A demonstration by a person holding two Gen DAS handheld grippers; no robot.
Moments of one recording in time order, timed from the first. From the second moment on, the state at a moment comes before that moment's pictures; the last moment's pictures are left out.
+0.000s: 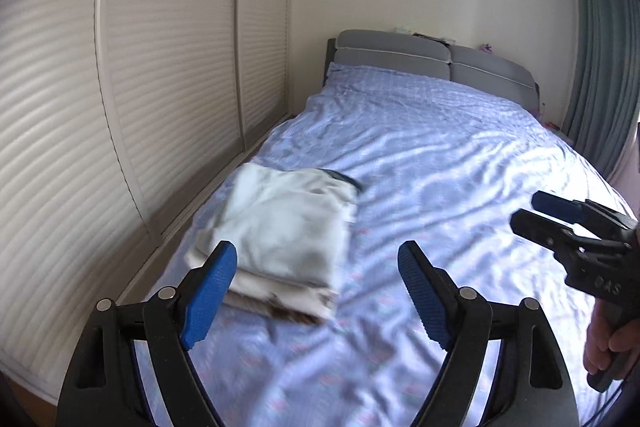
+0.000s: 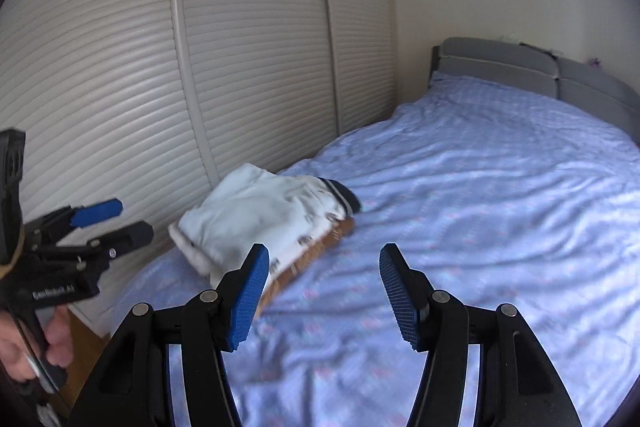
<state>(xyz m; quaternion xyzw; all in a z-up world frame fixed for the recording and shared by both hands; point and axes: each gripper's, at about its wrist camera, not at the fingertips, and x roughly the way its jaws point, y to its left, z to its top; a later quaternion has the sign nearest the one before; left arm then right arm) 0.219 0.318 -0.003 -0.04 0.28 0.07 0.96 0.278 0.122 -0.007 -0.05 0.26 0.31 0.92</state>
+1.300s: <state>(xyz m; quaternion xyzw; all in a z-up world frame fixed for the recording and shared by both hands) -0.028 0.015 0.012 0.03 0.23 0.01 0.97 -0.062 -0.253 0.010 0.00 0.21 -0.04 0.98</state>
